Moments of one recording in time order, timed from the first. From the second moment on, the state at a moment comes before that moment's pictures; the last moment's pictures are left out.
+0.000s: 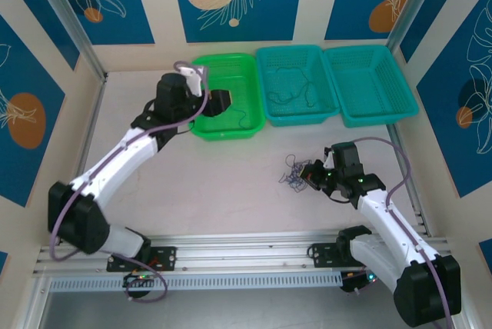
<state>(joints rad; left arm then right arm) -0.49 1.37 1.17 -0.13 0.29 -0.44 0.22 0.87 0.51 -0.54 -0.44 0.86</state>
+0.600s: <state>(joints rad) -0.81 1.32 0.68 0.22 0.48 -0.47 0.16 1.09 0.70 -0.46 -0.75 1.17</state>
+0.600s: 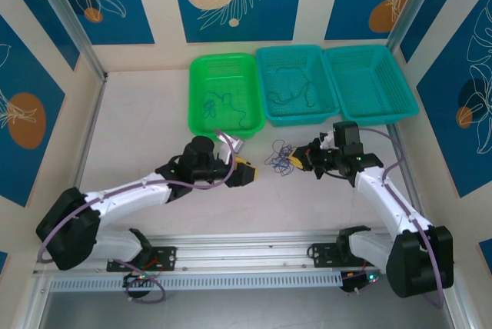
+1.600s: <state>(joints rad) -0.82 1.68 0.76 0.62 0.48 -0.75 0.16 1.16 0.76 -0.52 -0.87 1.26</state>
